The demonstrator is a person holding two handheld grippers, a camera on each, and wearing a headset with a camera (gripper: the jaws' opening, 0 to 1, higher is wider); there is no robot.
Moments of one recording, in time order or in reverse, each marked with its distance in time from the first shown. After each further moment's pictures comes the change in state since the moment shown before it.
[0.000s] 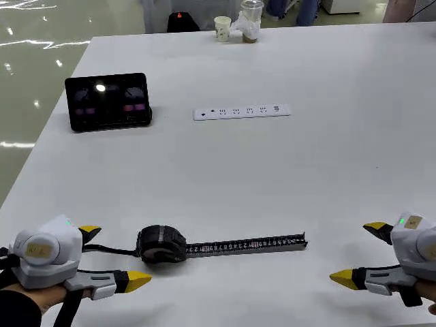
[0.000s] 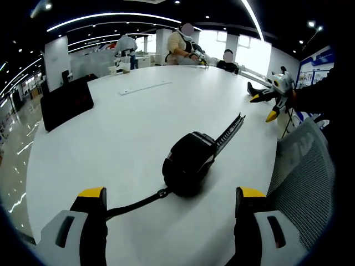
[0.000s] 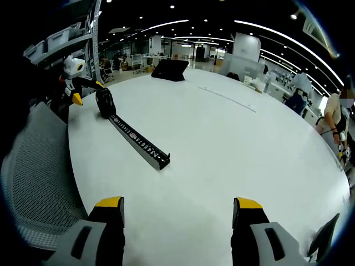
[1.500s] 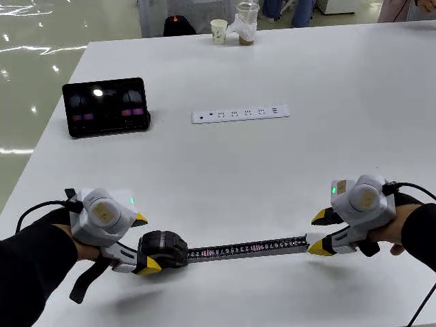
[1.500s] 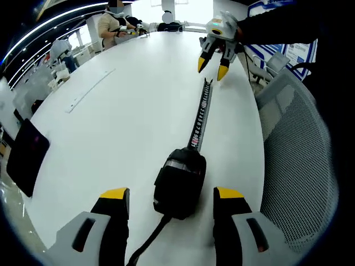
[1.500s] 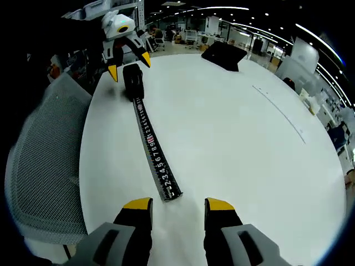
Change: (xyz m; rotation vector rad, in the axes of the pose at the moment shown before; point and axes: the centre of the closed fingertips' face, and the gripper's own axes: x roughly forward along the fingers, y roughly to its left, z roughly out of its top) left arm 0.040 -0.017 0.030 0.398 0.256 -0.240; right arm 0.056 0.013 0.044 -0.277 0.176 0.289
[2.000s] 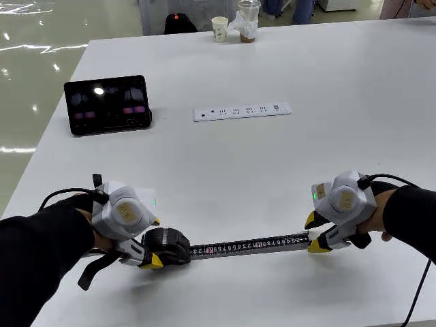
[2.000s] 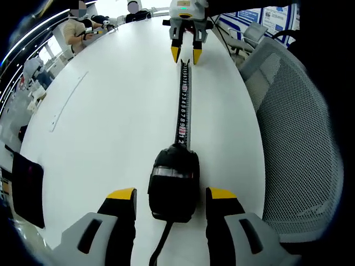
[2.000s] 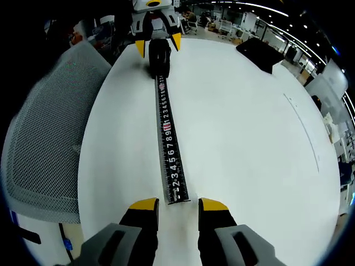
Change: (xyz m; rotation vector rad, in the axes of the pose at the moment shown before) left arm 0.013 -0.008 -0.001 0.243 0.138 -0.078; right arm 0.019 0.009 -0.005 -0.241 0.159 0.110
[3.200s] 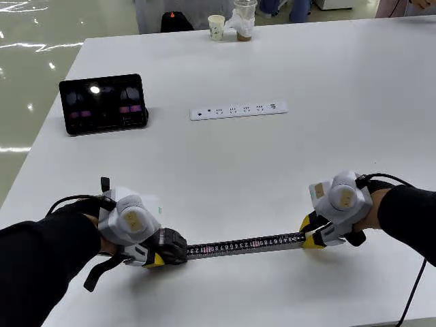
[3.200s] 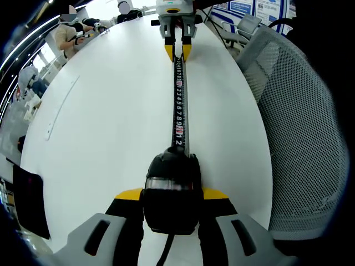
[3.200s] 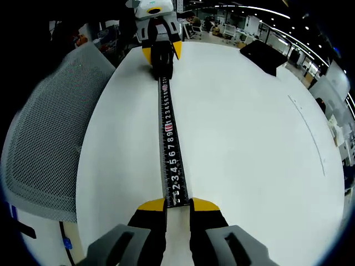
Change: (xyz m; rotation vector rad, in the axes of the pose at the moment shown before) left arm 0.017 -0.002 0.003 0.079 0.024 0.000; right arm 0.011 -0.001 0.002 -0.021 -0.035 0.046
